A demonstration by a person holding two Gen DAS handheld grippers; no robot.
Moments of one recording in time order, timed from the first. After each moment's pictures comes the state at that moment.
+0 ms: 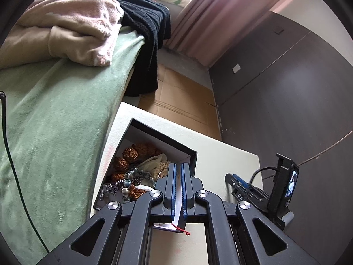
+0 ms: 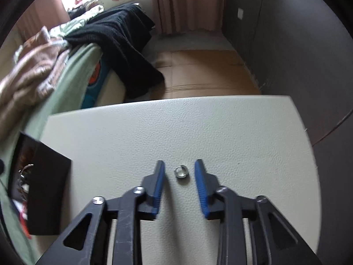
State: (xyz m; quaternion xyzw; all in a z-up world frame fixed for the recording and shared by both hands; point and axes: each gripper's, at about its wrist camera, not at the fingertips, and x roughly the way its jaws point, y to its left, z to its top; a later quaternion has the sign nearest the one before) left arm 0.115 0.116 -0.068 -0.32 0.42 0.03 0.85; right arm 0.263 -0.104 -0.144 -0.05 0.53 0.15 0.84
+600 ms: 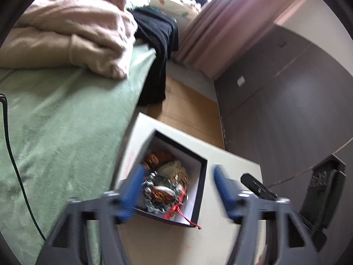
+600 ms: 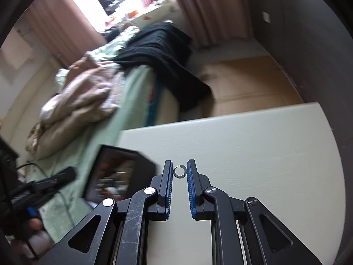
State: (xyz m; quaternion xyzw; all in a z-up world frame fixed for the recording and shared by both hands) left arm 0.080 0.134 -0.048 -0.33 0.37 0.06 0.87; right arm 0.223 -0.094 -0.074 0.08 0.49 0.29 0.82
